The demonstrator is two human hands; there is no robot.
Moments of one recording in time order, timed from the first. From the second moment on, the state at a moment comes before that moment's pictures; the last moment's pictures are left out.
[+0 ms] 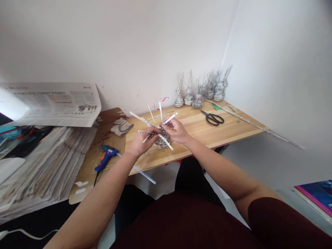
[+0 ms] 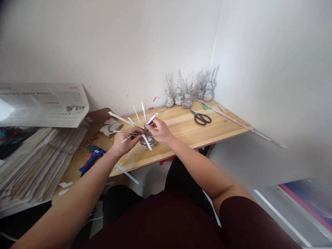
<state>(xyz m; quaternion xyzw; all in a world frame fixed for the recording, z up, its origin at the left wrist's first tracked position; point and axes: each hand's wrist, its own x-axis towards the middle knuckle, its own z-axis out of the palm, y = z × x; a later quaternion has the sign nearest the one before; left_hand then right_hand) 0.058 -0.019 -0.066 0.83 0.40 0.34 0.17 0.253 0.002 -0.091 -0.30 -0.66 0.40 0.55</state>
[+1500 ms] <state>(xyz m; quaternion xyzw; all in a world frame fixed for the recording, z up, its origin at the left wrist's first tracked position) 0.090 -0.023 -0.055 0.75 0.50 0.39 0.19 0.259 -0.019 -0.087 -0.44 -0.71 0.24 0.50</state>
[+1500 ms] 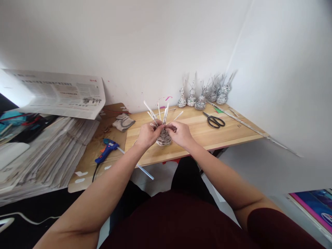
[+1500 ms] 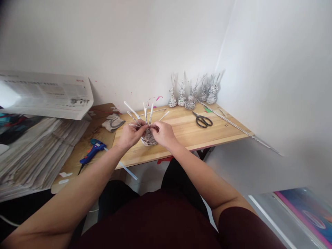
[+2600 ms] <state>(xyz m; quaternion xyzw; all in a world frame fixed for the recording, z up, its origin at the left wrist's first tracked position) 0.090 -0.020 -0.057 0.76 0.49 0.38 0.19 0.258 -0.011 -0.074 -0.38 -0.72 0.20 0.54</state>
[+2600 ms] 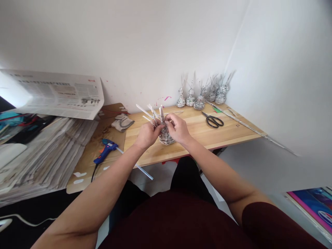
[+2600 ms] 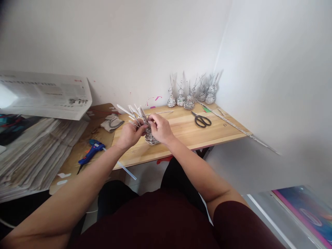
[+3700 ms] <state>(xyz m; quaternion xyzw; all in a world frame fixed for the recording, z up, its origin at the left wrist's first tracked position) 0.102 -0.023 -0.036 0.78 0.52 0.33 0.12 0.270 -0.031 -0.068 -0.39 -0.74 0.20 0.51</state>
